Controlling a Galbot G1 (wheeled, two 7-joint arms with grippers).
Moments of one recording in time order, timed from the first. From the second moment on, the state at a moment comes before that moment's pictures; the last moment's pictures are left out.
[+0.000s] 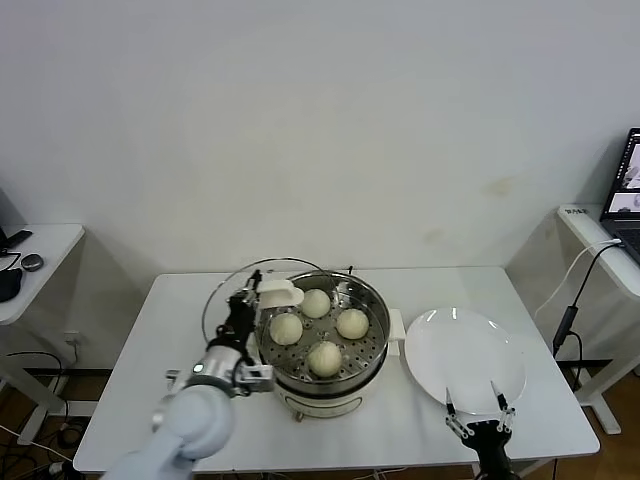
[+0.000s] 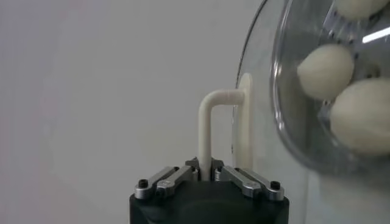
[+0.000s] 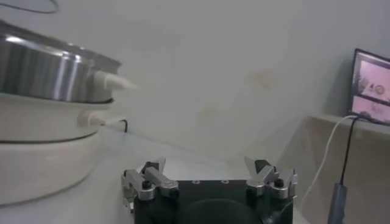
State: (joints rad) left arm 1.02 -1.03 -0.03 -2.05 1.08 0.53 0.22; right arm -1.64 1.58 0.79 1.80 -0.17 0.37 -0.15
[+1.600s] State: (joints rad) left arm 1.01 -1.34 0.12 -1.88 1.47 0.57 0.29; right arm -1.64 1.58 0.74 1.76 -0.22 0.37 -0.13
